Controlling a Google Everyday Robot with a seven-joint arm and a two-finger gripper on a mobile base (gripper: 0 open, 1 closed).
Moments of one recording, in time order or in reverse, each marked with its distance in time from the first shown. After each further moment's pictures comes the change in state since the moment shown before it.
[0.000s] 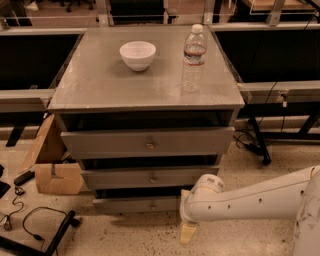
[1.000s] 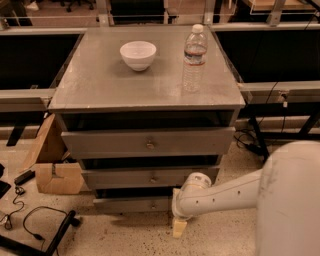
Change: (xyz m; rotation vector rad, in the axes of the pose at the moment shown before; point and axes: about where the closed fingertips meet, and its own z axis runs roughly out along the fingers) arm -0.013 -0.020 0.059 -0.018 -0.011 -0.032
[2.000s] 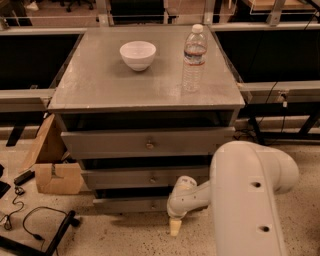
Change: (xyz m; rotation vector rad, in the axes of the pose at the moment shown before) arm 0.014 -0.018 0.117 -0.060 0.071 -0.048
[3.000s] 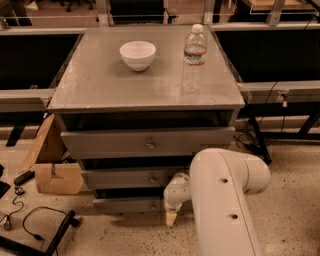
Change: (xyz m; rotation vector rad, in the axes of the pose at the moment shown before) arm -0.003 -0.045 0.064 -0.009 0.018 0.007
